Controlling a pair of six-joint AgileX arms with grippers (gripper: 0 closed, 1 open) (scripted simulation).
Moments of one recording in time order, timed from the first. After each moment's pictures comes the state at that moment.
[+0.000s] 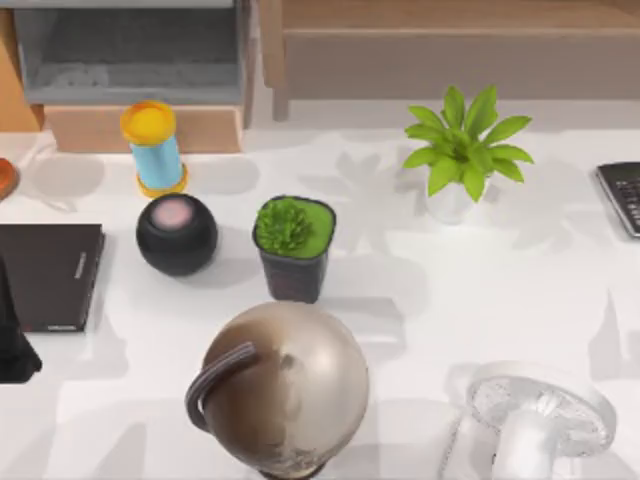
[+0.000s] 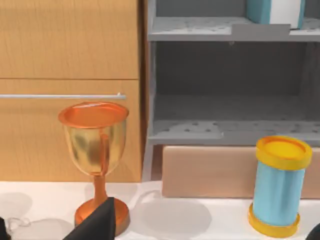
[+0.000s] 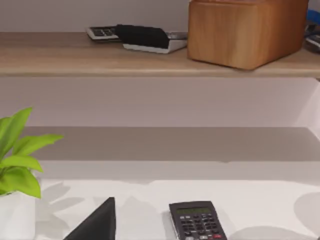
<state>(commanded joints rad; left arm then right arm) 0.00 0.00 0.00 0.00 0.00 0.00 0.00 0.00 0.00 0.00 0.00 0.00</state>
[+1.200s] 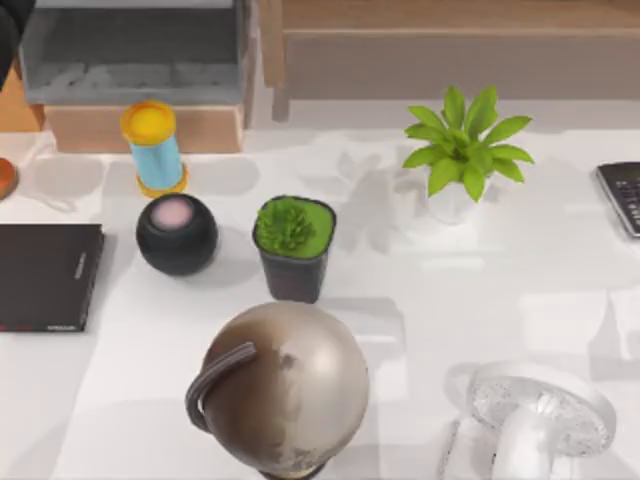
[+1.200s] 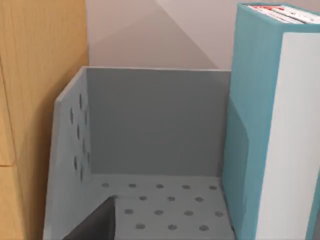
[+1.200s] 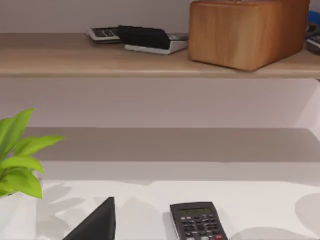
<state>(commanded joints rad) -0.20 1.48 0.98 0.49 -0.18 -0.01 0.00 0.00 0.00 0.00 0.00 0.00</state>
